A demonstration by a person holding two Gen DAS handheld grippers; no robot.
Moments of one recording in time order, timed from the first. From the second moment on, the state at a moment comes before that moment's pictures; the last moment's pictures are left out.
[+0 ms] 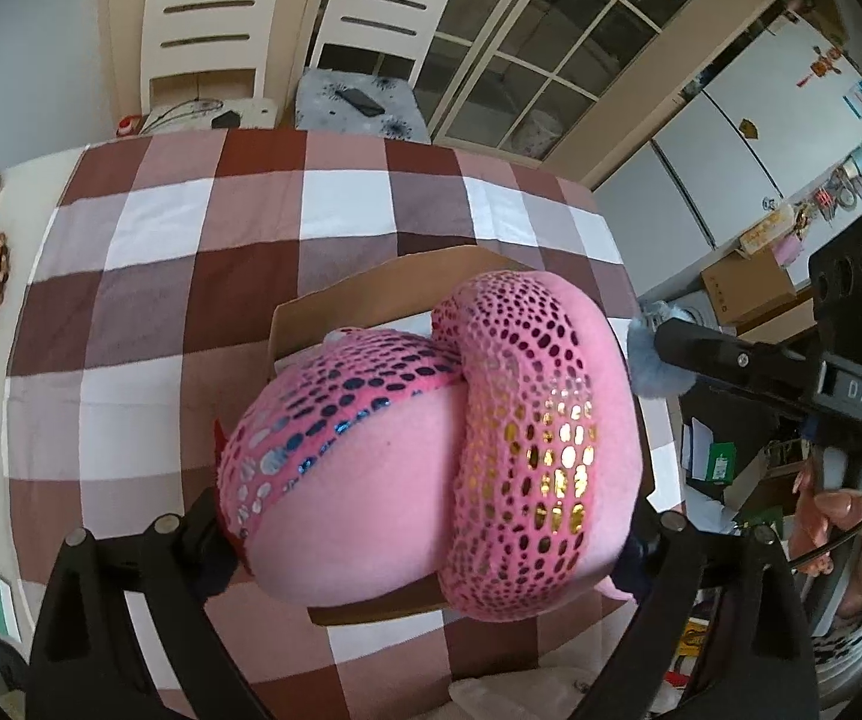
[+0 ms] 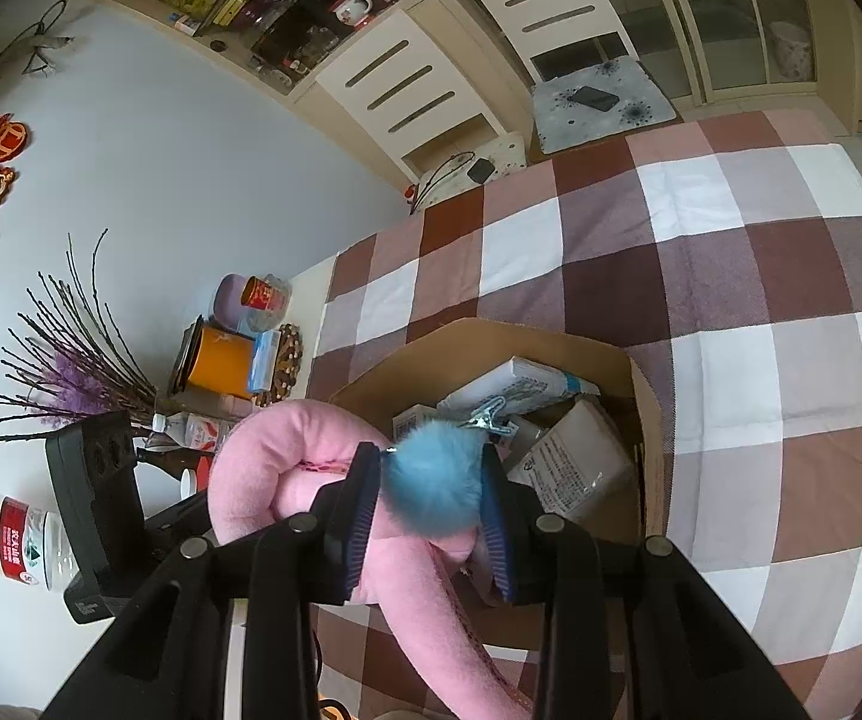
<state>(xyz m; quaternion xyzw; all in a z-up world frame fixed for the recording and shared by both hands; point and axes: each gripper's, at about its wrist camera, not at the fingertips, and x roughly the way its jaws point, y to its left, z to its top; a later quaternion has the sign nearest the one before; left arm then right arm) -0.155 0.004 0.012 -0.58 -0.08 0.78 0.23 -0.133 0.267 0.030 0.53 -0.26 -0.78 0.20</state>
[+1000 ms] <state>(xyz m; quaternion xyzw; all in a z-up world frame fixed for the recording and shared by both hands) -0.159 -0.004 0.017 -0.65 -0.11 0.73 0.19 -0.137 0.262 0.022 0.56 -0.25 -0.76 0.20</state>
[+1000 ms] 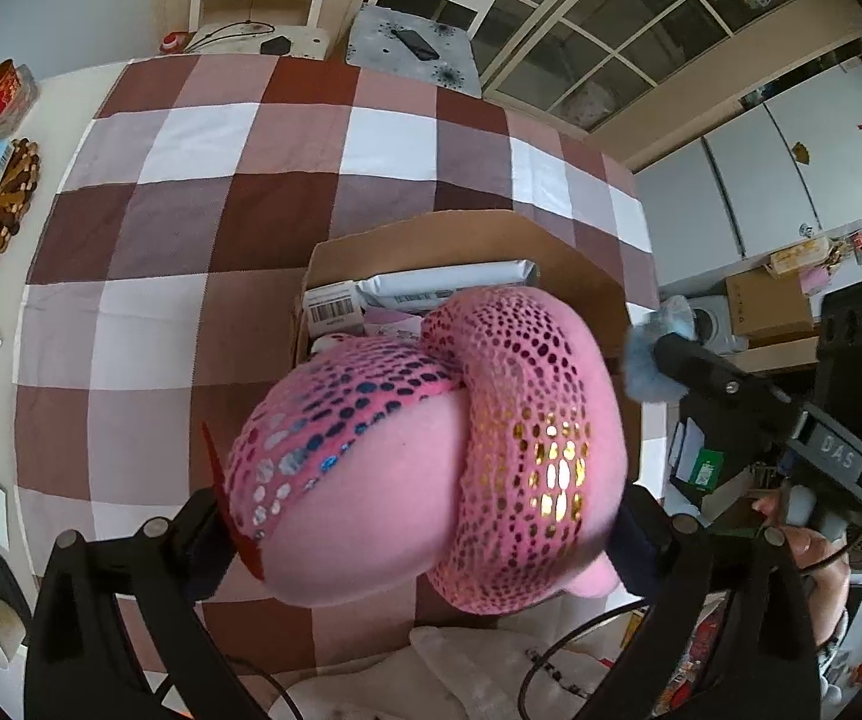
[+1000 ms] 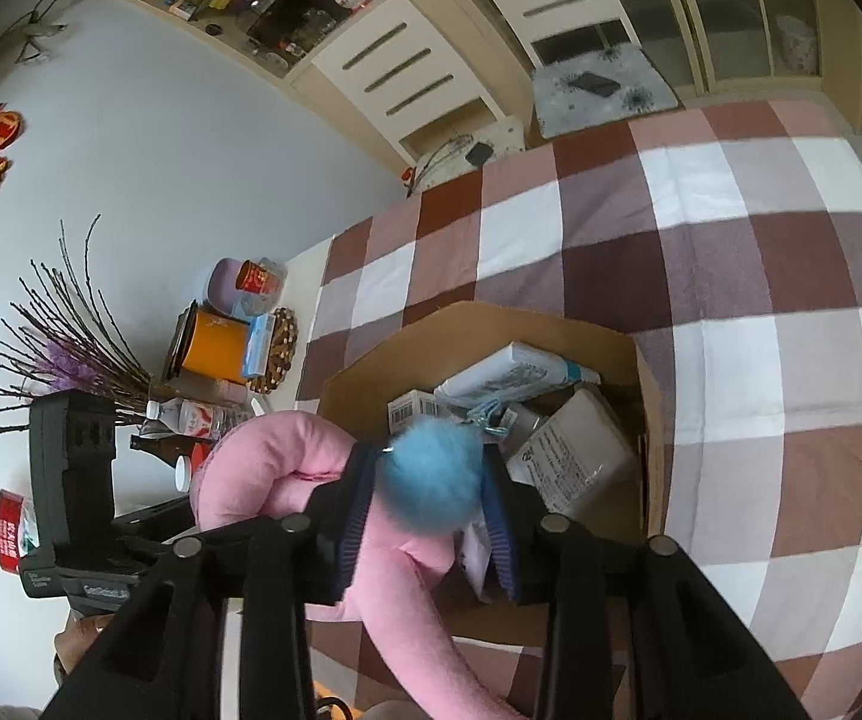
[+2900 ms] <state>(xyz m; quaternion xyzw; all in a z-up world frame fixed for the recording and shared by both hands) -0.050 0.003 0.049 -0.64 0.00 0.76 0.09 -0.021 0.198 0.082 0.57 0.04 -0.82 0.02</state>
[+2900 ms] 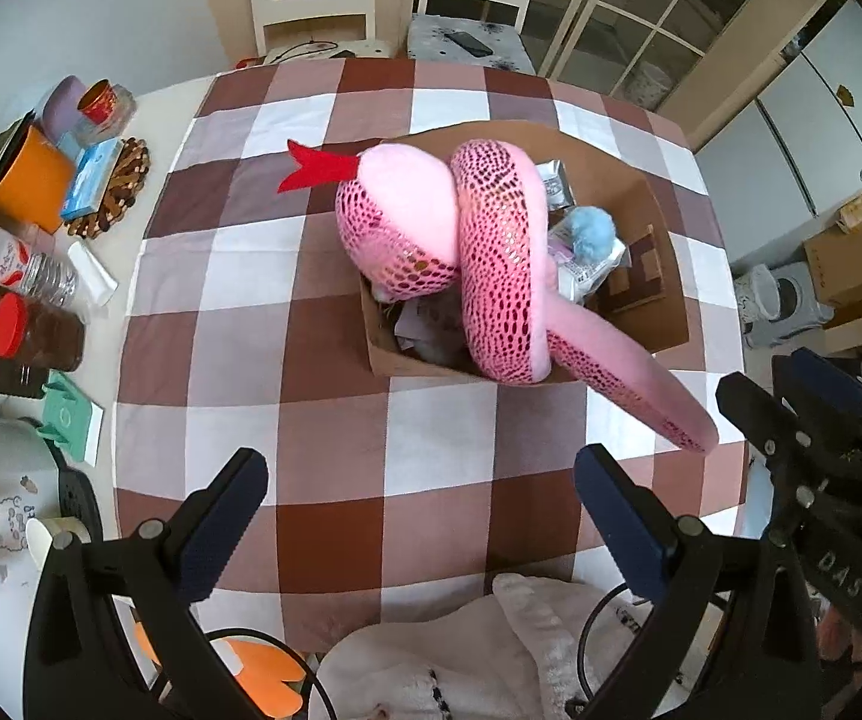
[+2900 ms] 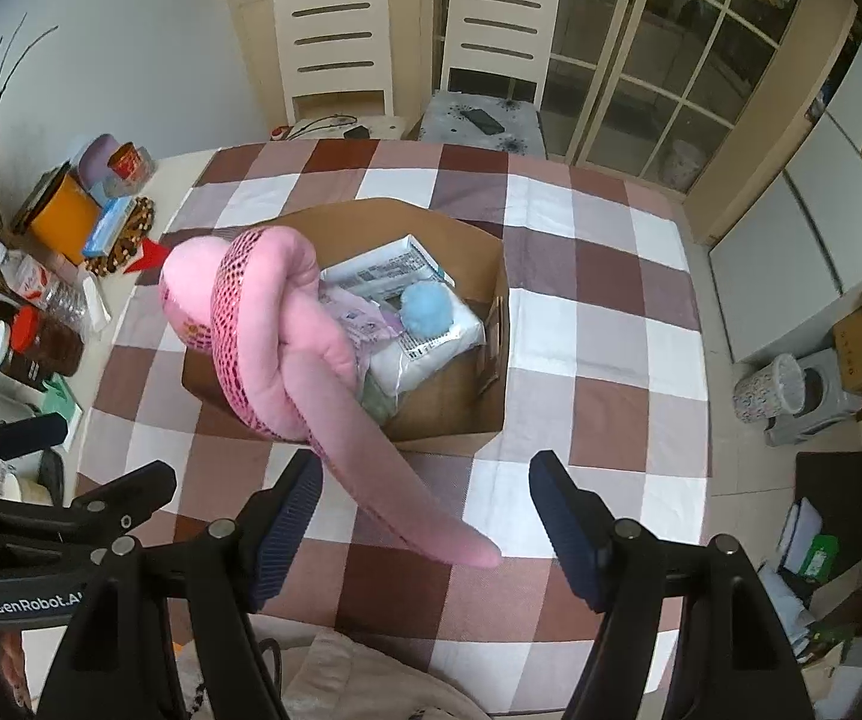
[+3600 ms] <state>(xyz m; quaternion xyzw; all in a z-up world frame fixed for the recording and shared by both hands) -0.061 0.009 0.041 -0.64 0.03 0.76 0.06 -0.025 0.197 0.072 0.58 0.01 -0.81 0.02</state>
